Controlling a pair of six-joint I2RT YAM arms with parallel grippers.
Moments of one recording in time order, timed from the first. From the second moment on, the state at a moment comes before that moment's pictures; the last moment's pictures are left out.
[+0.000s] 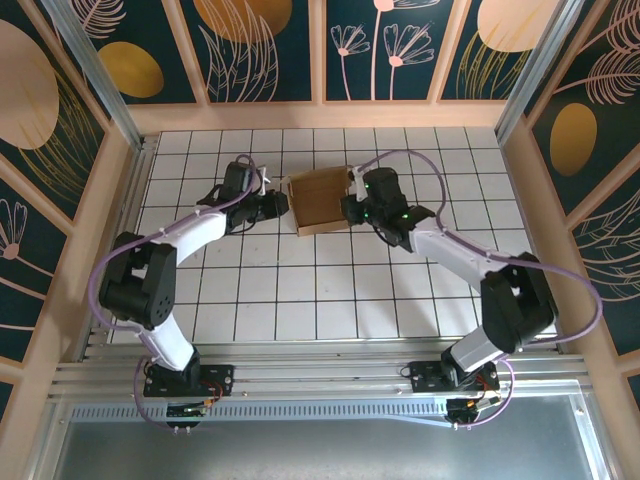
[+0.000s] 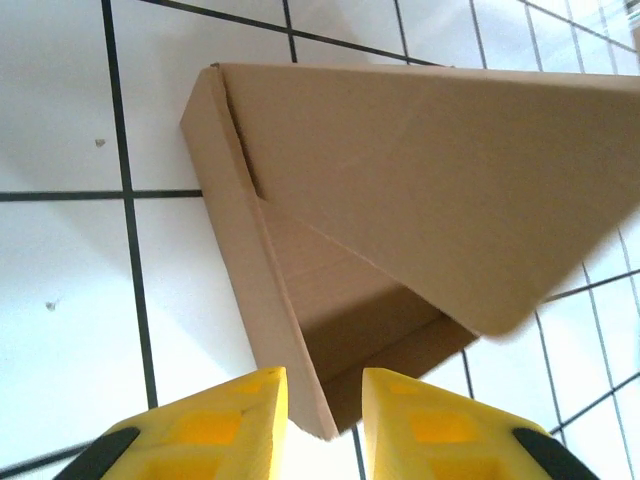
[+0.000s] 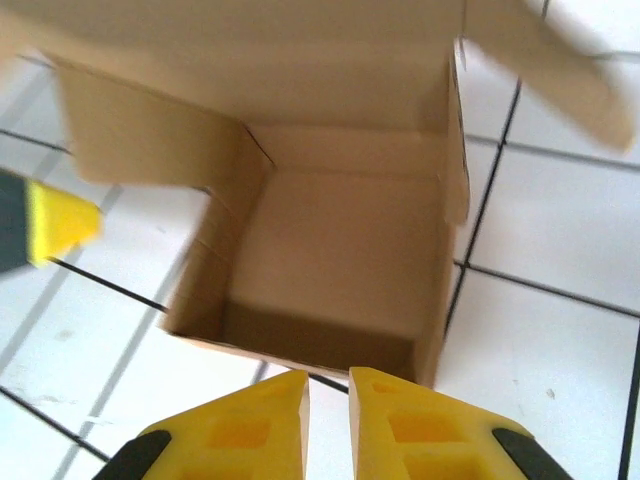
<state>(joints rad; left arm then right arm) -0.35 1.69 1.08 -0.13 0.34 -0.53 0.58 1.49 1.05 -0.13 -0.05 0.23</state>
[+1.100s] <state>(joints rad) -0.35 1.21 0.87 -0.10 0.20 -0.60 0.50 2.03 1.52 -0.48 -0.29 0.21</state>
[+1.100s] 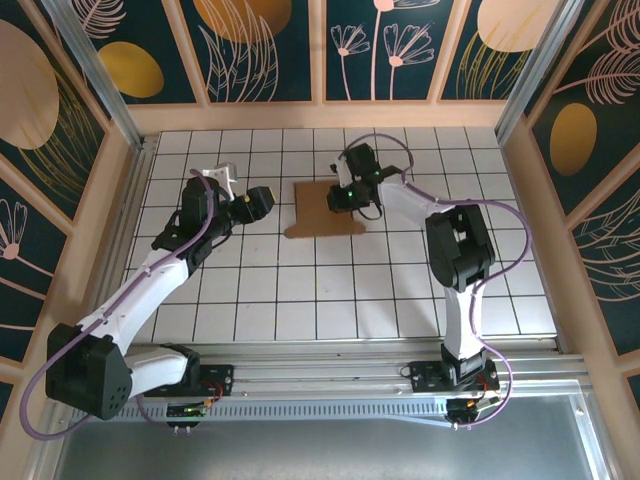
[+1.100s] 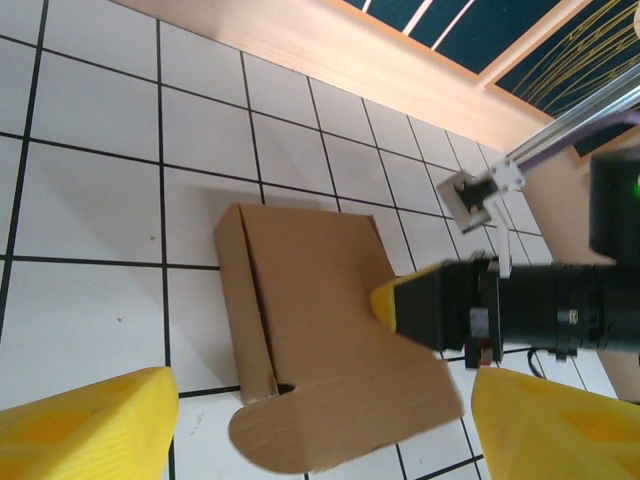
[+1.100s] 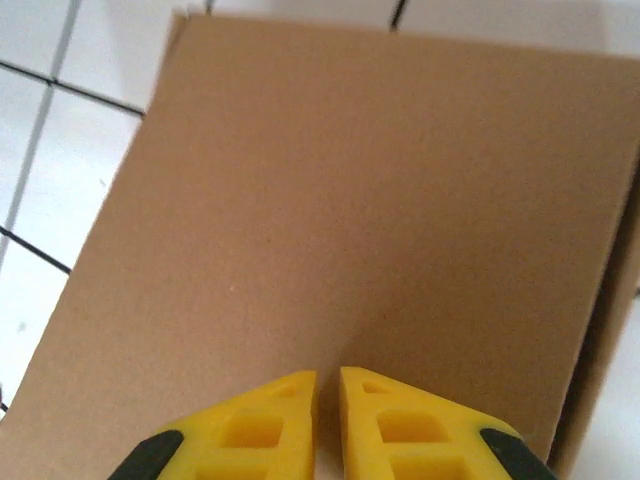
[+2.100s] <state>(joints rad) -0.34 1.91 1.28 -0.09 0.42 -0.60 0.36 1.80 1.08 0.00 -0.36 0.60</state>
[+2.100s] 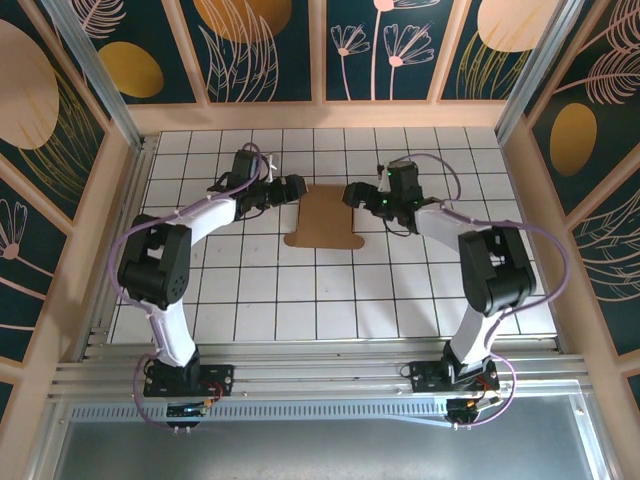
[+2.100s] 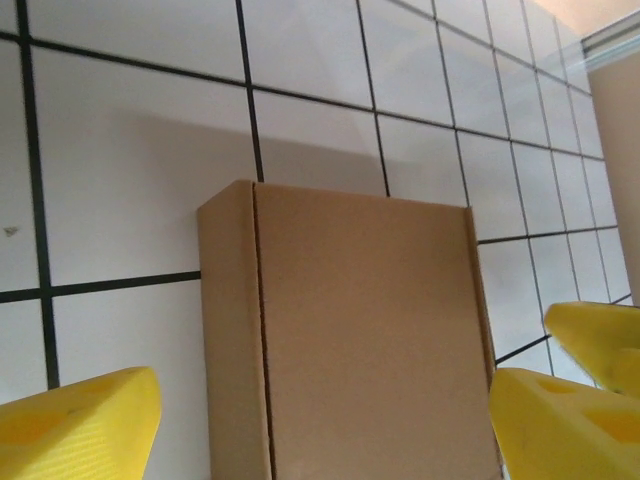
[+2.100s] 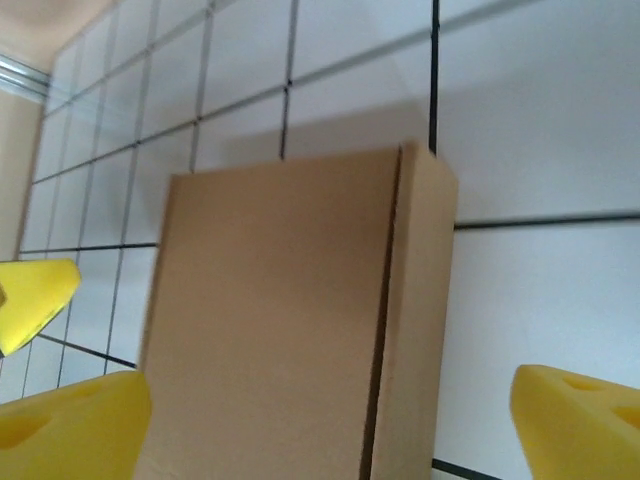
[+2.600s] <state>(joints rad) -0.34 2.02 1.34 -0.17 0.46 -0.52 0.39 1.95 1.13 0.06 -0.40 0.68</state>
